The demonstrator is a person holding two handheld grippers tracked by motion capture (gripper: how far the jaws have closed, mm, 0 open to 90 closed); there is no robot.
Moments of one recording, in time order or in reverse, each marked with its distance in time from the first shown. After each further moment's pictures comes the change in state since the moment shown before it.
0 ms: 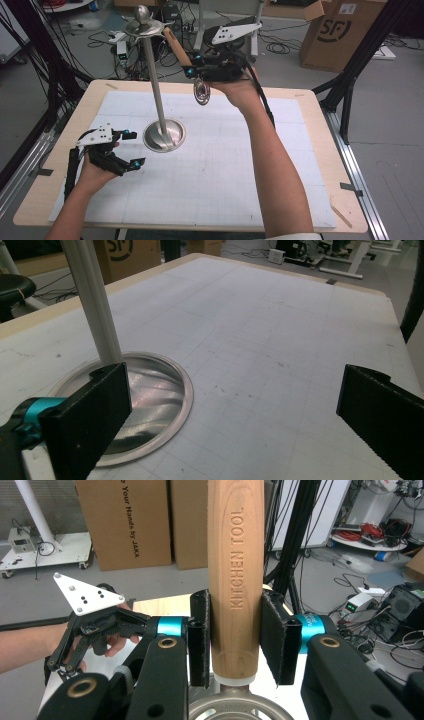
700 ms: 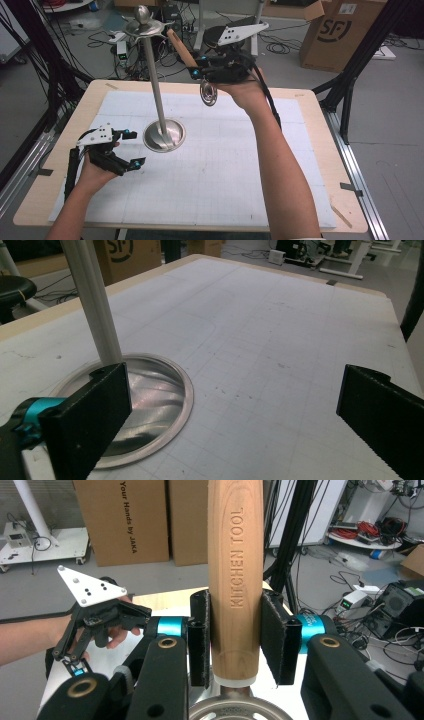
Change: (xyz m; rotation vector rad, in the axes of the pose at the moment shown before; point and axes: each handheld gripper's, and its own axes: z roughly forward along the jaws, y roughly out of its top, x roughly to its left) left arm 0.000 0.000 0.000 -0.001 0.001 0.004; right arm 0.003 -0.001 -0.014 0.011 -0.009 -0.012
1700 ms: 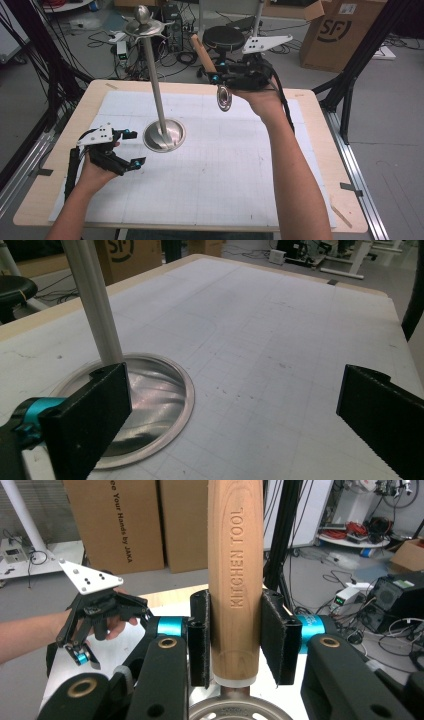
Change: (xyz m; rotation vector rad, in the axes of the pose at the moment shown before) left arm 0.001 0.000 0.001 0.002 -0.001 -0.001; right arm -0.008 -0.029 -0.034 -0.042 -0.029 0.043
